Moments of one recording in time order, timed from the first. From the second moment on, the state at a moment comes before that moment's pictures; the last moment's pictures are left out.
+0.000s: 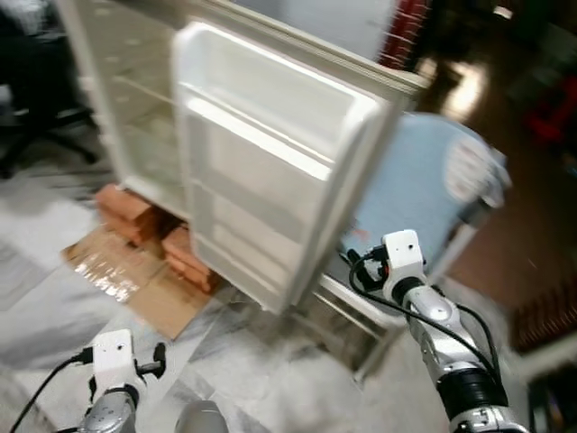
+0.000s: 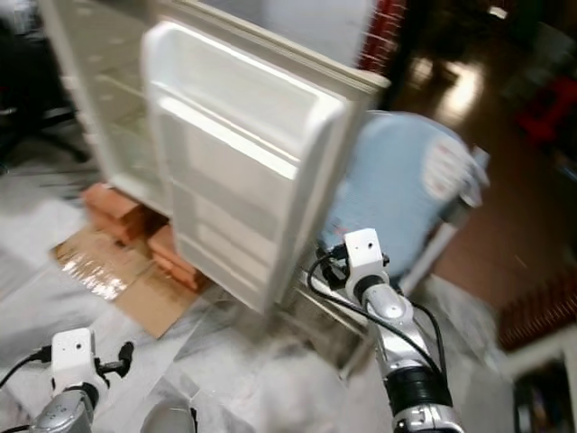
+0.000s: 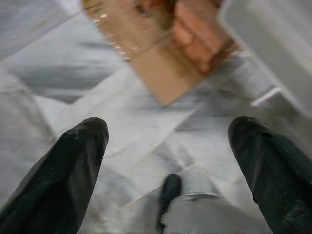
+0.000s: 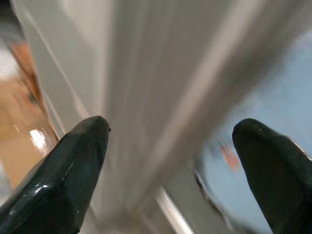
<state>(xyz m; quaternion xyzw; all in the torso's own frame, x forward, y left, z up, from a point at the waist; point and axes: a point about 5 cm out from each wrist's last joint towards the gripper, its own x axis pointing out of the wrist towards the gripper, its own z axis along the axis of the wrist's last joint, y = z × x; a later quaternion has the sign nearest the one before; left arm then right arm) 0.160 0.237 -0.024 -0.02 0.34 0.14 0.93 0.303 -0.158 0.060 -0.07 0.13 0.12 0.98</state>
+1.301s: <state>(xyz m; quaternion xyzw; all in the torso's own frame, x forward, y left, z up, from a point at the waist) 0.161 0.230 -0.037 -0.04 0.39 0.15 0.91 0.364 -0.084 0.119 0.18 0.13 0.24 0.95</state>
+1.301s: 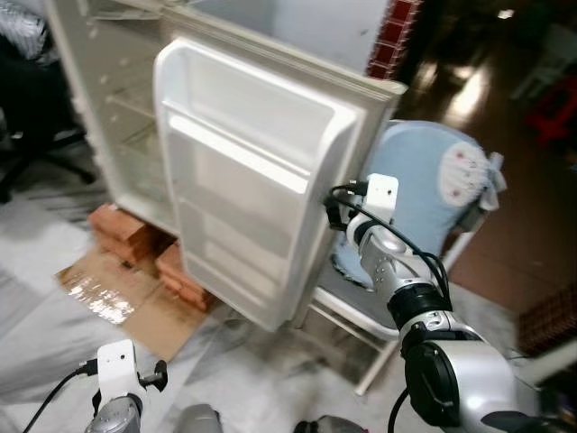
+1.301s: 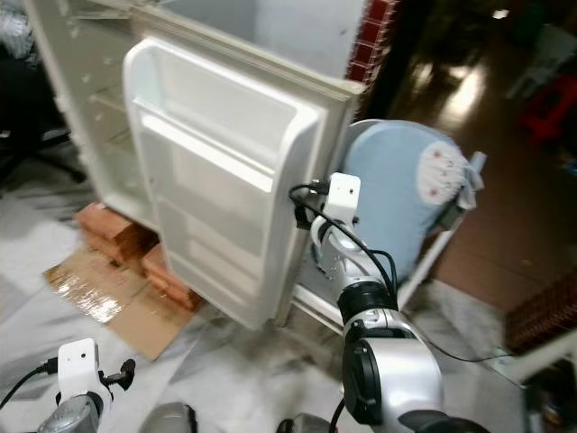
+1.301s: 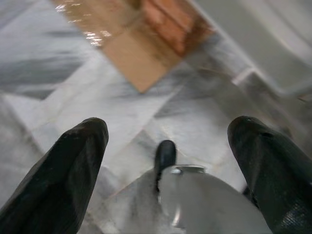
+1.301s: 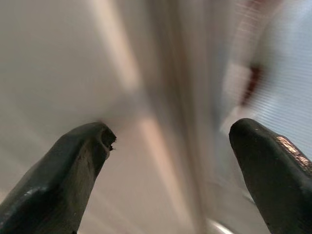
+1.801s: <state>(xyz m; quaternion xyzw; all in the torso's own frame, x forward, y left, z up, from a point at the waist) 0.151 0.231 -0.043 -0.04 0.41 0.14 0.90 0.305 -0.150 0.085 -0.08 0.21 0.51 0.83</state>
